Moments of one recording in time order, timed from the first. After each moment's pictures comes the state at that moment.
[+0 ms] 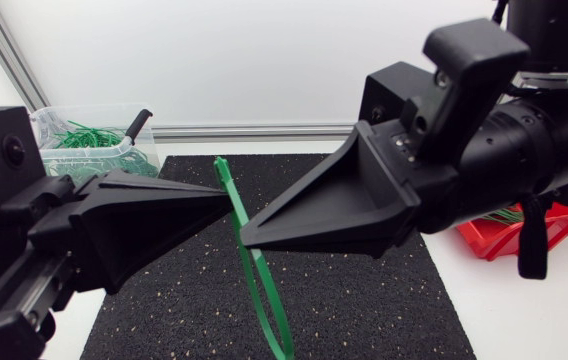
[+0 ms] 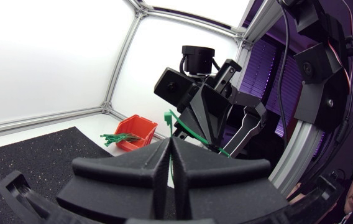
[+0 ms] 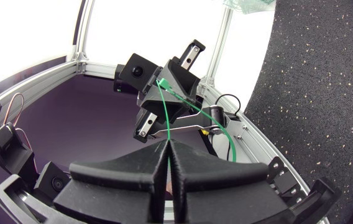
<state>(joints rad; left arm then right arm) -0.67 0.74 0.60 0.14 0.64 -0.37 0.71 1.11 0.96 -0.21 -1.07 1.07</state>
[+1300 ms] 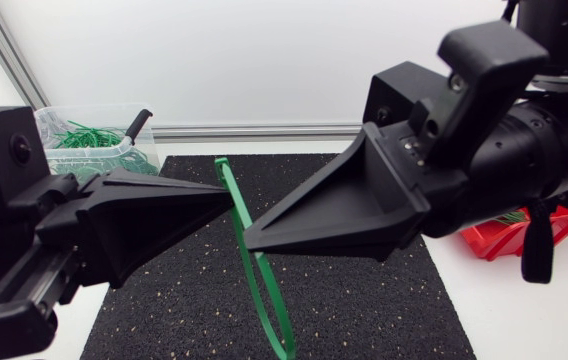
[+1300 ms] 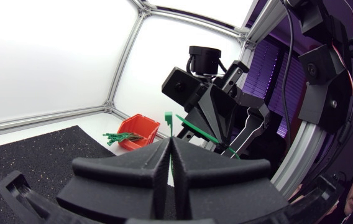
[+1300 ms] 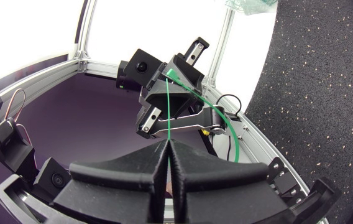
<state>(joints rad) -0.66 0.75 0.60 0.14 0.64 -0.37 0.71 1.09 0.95 -0.19 -1.07 1.07</state>
